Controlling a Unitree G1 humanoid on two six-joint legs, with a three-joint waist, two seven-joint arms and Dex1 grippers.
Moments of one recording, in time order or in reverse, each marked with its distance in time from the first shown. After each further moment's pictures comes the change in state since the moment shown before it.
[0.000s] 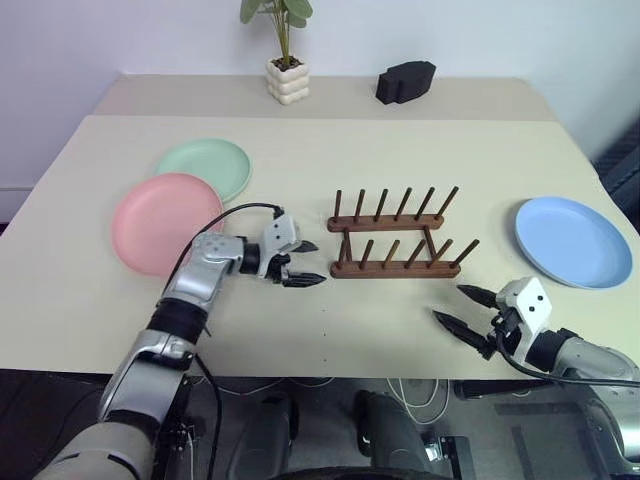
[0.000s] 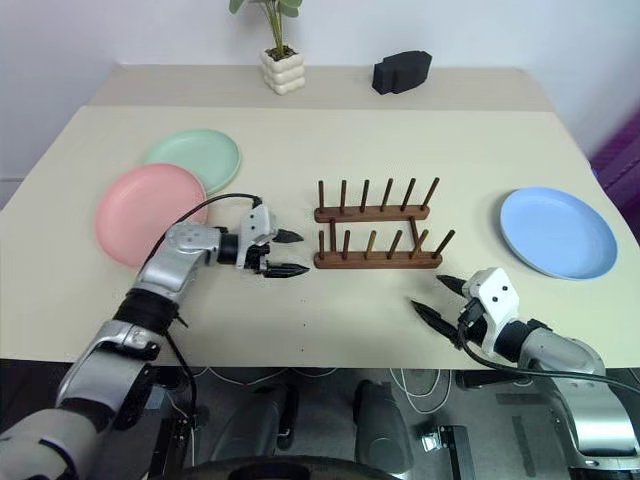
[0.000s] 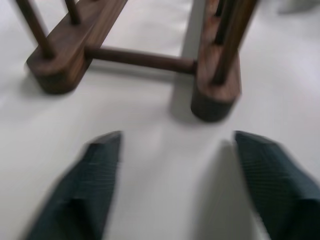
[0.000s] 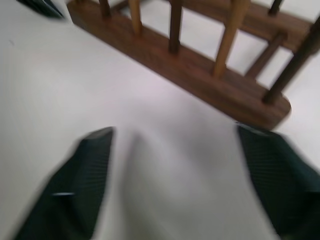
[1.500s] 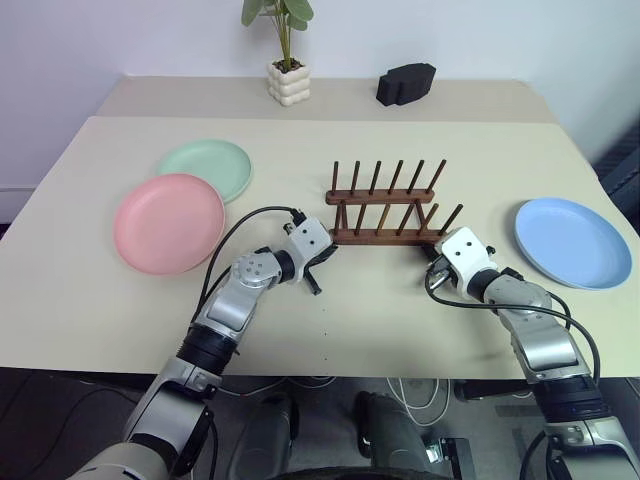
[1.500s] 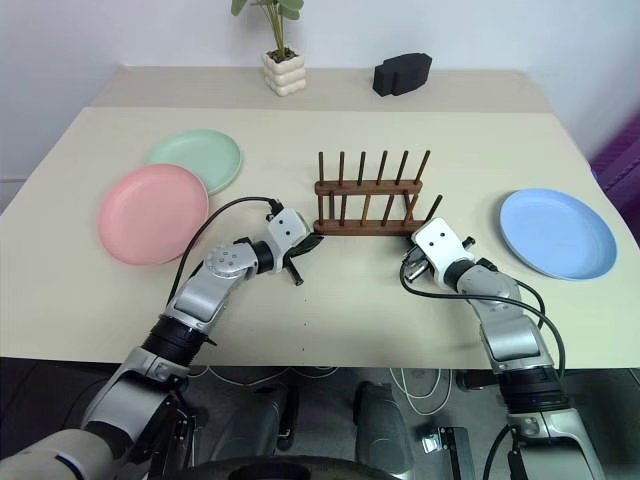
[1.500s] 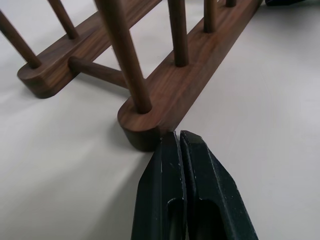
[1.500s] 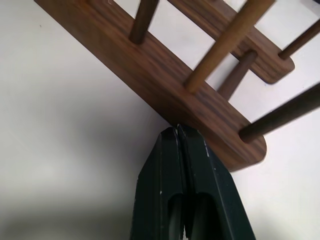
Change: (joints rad) left arm 0.072 -0.166 -0.104 -0.157 0.130 0.074 0.579; right arm -0.477 0.119 0.263 0.341 -0.390 -0.072 -0.278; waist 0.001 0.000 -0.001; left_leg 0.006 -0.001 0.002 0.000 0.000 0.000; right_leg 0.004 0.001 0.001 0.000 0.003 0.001
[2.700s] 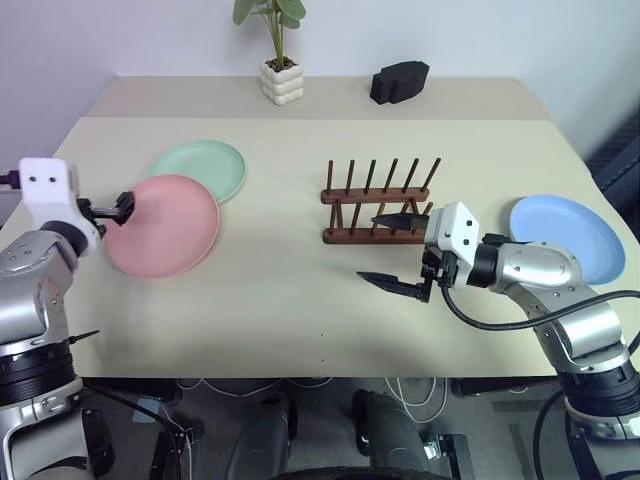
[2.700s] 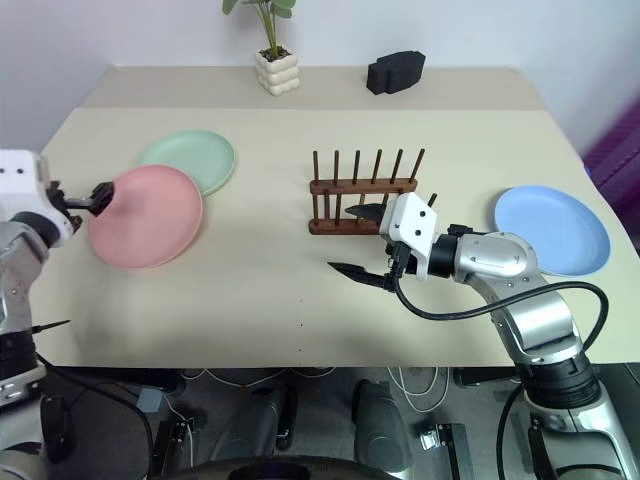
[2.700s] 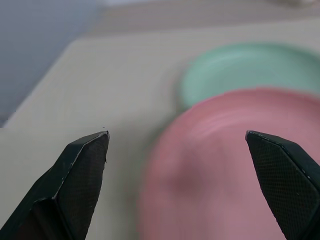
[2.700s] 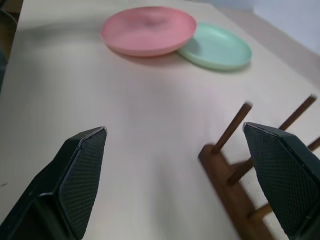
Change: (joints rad) left arm 0.168 0.434 0.794 -0.285 -0.294 0.589 0.350; right arm -0.142 -0.124 0.045 -0.410 0.402 0.154 0.429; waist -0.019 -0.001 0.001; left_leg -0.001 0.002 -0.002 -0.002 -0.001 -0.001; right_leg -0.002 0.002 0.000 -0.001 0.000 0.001
